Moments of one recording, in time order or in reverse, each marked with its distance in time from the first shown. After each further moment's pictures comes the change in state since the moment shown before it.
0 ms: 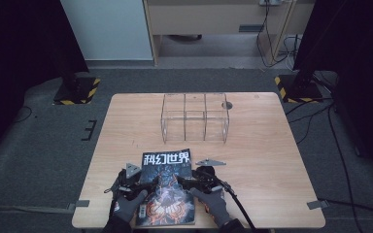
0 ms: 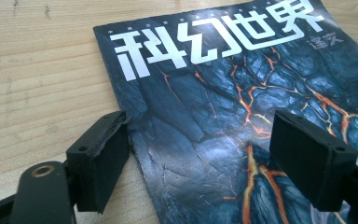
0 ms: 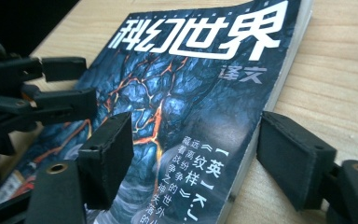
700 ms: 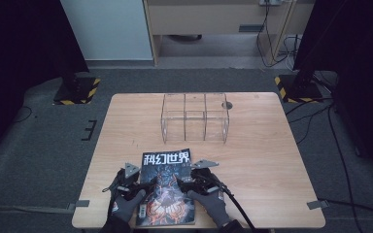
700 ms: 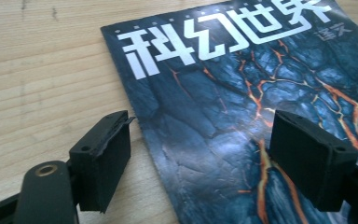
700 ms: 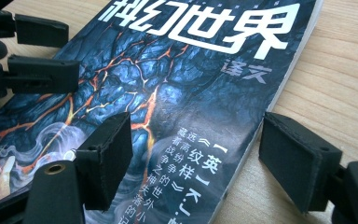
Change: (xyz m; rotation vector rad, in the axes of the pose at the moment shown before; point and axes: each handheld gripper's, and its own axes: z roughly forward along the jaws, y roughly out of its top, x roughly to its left) left arm 0.005 0.000 -0.002 0.014 0.003 0.046; right arm 0.011 0.001 0.004 0.046 -0.087 -0.167
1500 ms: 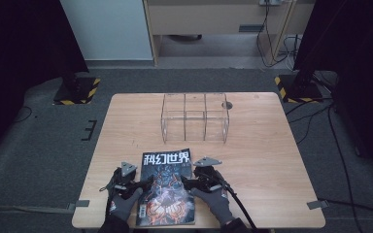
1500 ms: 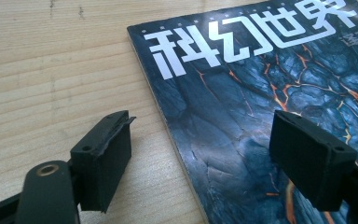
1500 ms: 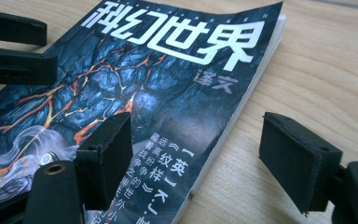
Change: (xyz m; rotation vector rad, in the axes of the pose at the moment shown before) left arm 0.010 0.000 -0.001 -0.001 0.035 -0.038; right arm -0.008 0.005 -0.007 -0.015 -0.051 -0.033
